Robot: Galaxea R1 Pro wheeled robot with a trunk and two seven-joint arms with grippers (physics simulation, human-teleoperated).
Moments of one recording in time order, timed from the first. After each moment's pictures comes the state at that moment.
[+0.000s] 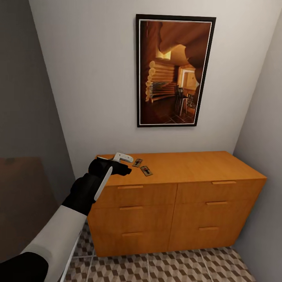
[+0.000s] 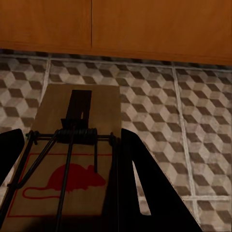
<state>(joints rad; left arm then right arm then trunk) -0.89 -0.07 -0.31 -1.18 0.01 1.01 -0.08 -0.21 -0.05 0.09 -0.01 0.03 -0.66 -0.07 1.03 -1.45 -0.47</state>
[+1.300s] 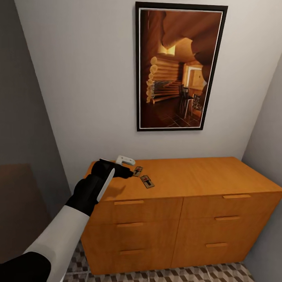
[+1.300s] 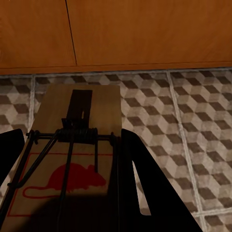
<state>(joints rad) -0.89 -0.09 -0.31 -1.13 0.01 1.01 -0.09 -0.21 -0.04 0.09 -0.01 -0.07 -0.62 -0.07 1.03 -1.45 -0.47</state>
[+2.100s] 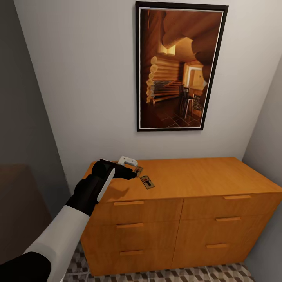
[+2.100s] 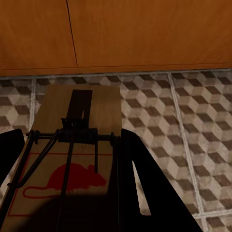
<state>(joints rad) -0.89 -0.09 -0.31 -1.12 0.01 1.00 -0.18 -0.21 -0.04 0.09 -0.01 -0.07 -0.62 -0.07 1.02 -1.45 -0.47</state>
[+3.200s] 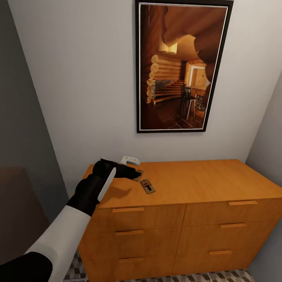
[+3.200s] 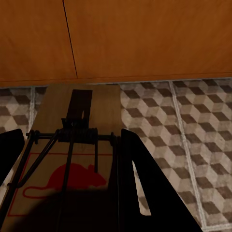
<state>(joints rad) -0.89 -0.10 -0.30 -1.13 0.08 1.00 -0.19 -0.21 -0.04 0.09 -0.01 -0.07 -0.62 -0.07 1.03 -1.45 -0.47</state>
